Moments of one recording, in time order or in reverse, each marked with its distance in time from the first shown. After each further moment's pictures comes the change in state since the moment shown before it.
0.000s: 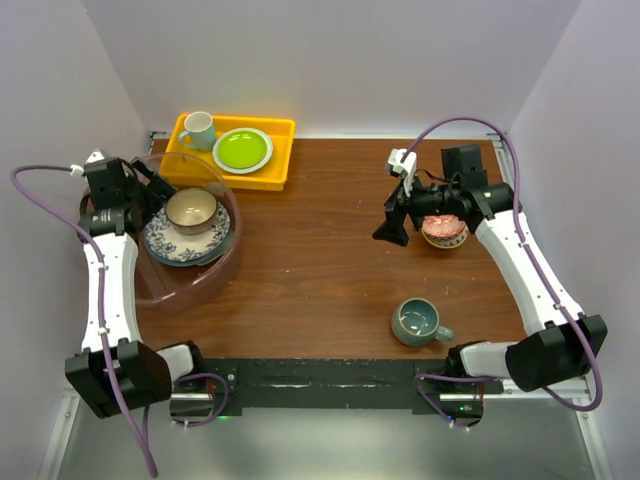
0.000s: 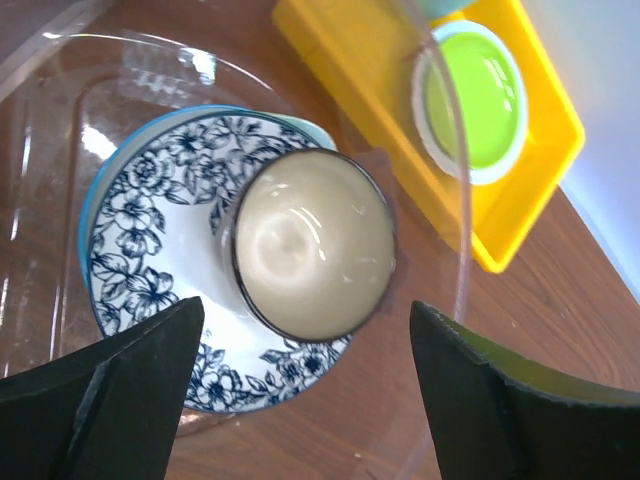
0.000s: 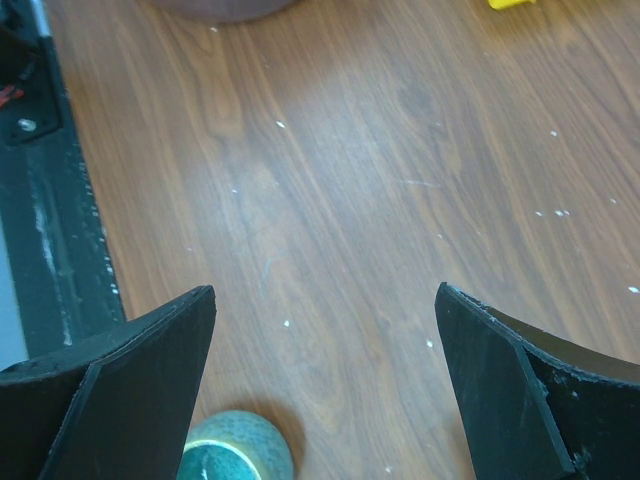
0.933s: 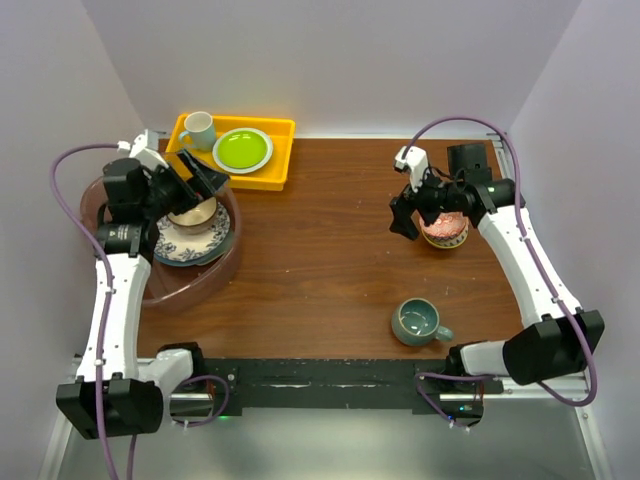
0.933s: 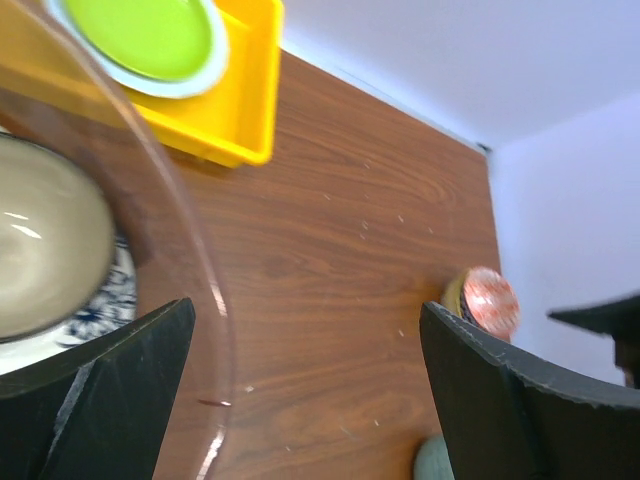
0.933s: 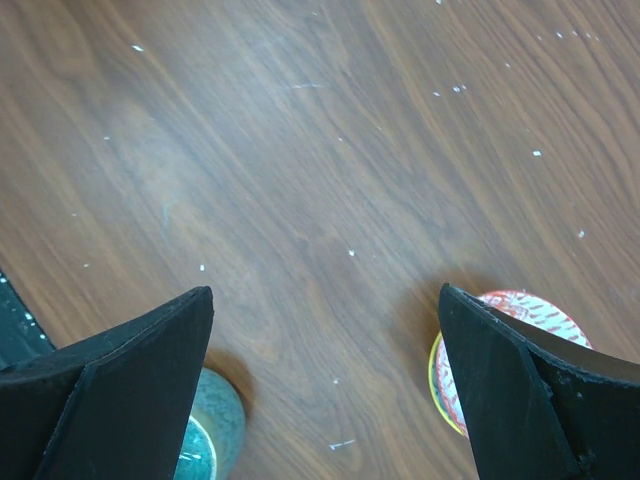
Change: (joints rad) left arm -0.163 -0.137 -0.050 0.192 0.429 0.041; right arm -0.053 0.026 0.018 -0.051 0.277 -0.018
